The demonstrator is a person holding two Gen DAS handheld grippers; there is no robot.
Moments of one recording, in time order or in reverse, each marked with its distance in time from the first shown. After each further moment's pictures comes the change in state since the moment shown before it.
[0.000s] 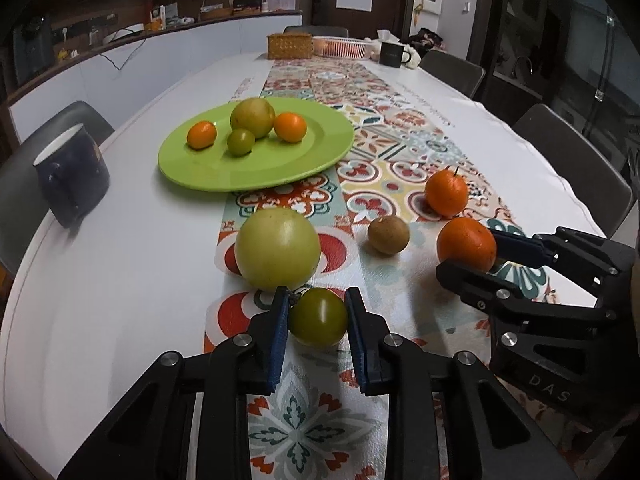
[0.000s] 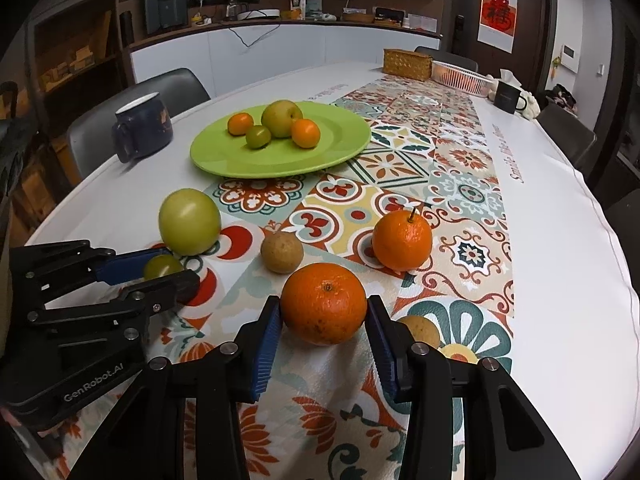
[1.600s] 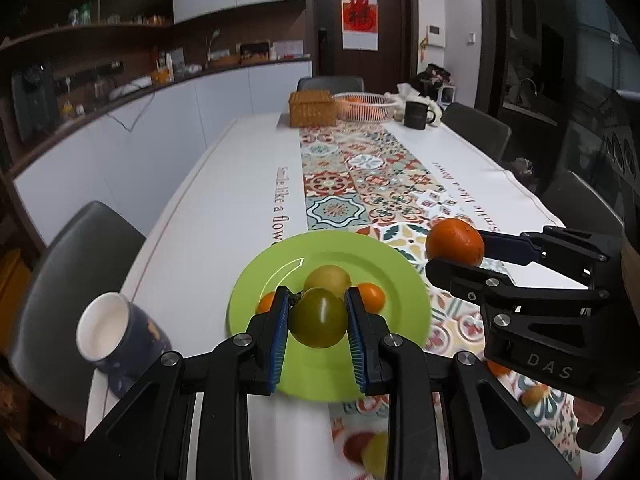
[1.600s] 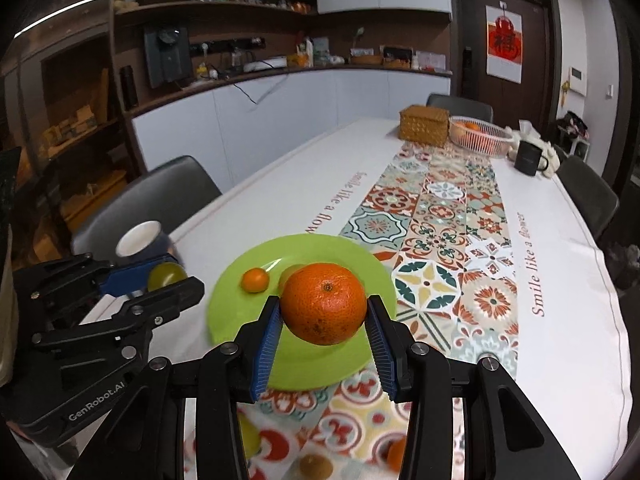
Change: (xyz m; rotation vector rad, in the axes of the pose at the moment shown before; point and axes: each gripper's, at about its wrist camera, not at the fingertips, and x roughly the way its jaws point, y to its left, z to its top) left arm -0.002 0.074 0.155 0.045 -0.121 0.046; right arm 0.023 -0.001 0.172 0.038 -0.107 0.066
